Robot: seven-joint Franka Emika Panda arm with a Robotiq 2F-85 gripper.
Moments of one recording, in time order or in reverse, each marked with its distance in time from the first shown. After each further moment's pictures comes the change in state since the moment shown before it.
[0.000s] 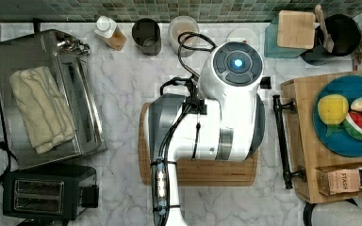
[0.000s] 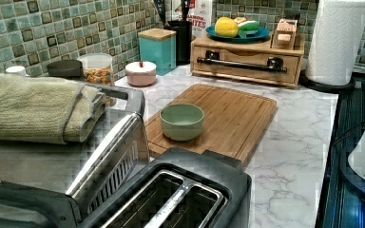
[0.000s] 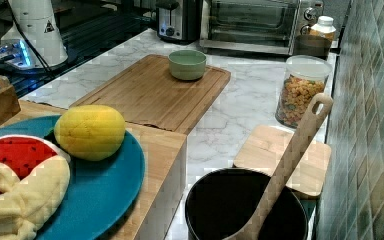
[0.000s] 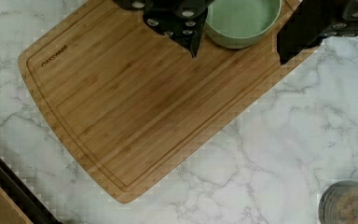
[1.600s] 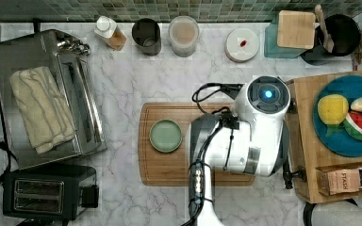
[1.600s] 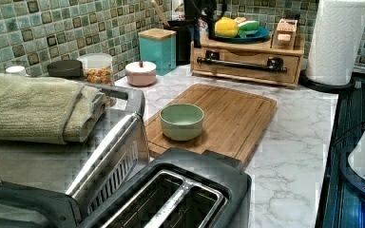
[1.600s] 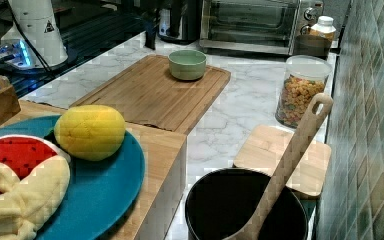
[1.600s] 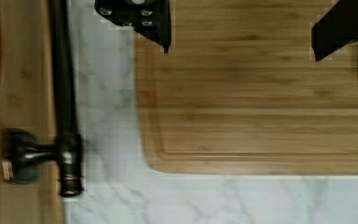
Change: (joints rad) arm 0.004 -0.020 -0.163 -0.262 -0.136 0.213 -0.786
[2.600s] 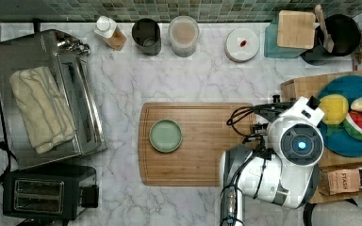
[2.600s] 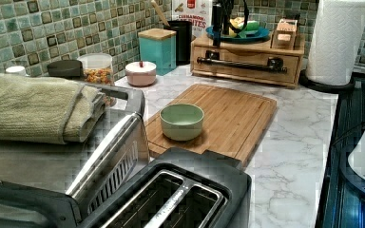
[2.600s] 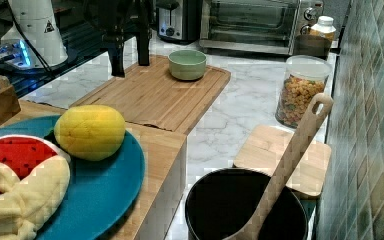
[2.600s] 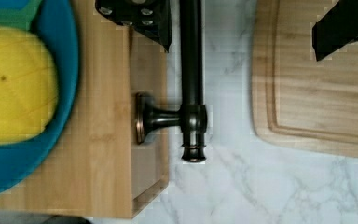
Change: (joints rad) arm -0.114 -0.073 -0.063 -0.186 -0.139 0.400 -0.189
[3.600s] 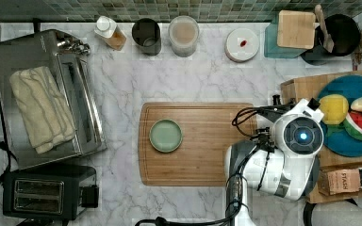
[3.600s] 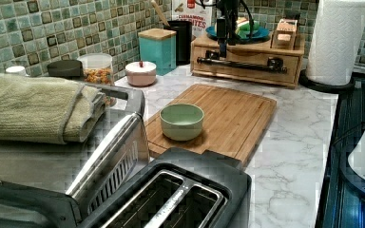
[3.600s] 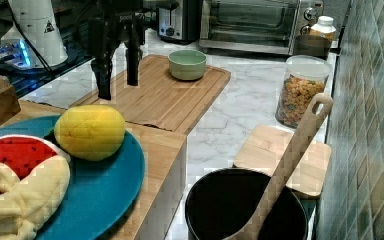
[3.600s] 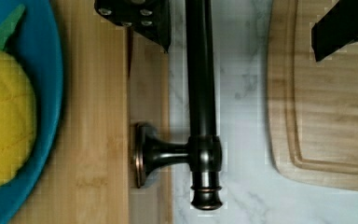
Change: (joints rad) arm -0.013 0.100 -0.023 0.014 -0.004 0.000 0.004
